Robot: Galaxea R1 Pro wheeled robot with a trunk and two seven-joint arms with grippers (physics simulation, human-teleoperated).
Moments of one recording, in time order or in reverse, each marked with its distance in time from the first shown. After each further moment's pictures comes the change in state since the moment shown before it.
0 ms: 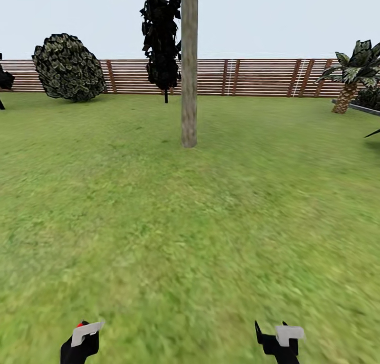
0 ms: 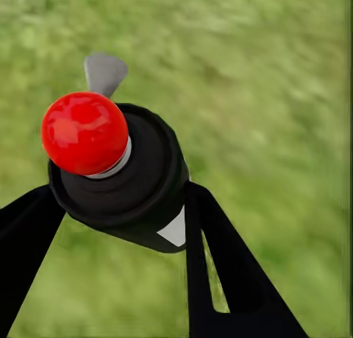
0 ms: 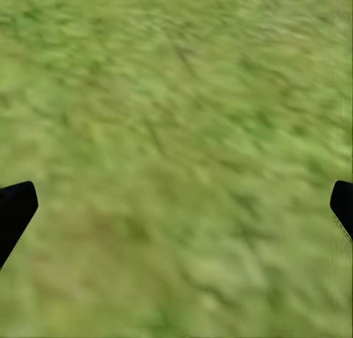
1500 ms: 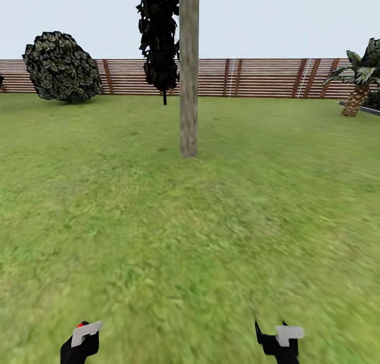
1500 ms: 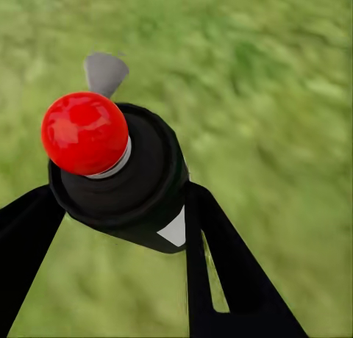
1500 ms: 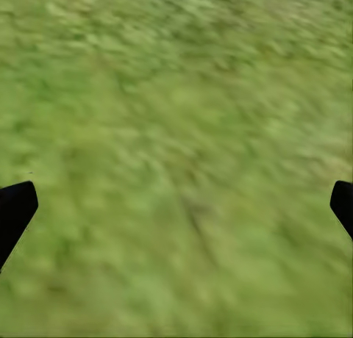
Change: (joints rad) left arm 0.000 0.000 0.000 0.000 0.000 0.000 0.000; right arm 0.000 0.000 0.000 0.001 0.001 0.000 0.000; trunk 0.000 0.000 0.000
